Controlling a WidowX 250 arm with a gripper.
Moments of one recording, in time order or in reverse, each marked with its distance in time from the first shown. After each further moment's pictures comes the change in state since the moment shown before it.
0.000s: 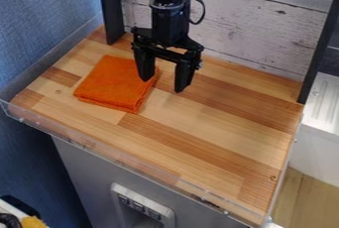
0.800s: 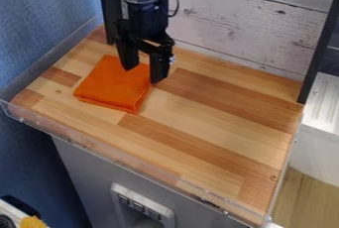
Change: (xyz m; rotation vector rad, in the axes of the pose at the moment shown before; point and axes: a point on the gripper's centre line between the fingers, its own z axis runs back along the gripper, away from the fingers) arm 0.004 0.041 0.001 0.018 -0.065 -0.205
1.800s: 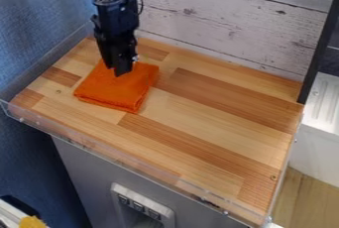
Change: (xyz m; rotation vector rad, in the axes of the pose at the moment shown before) arm -0.008 0.045 -0.017 0.010 -0.032 -0.152
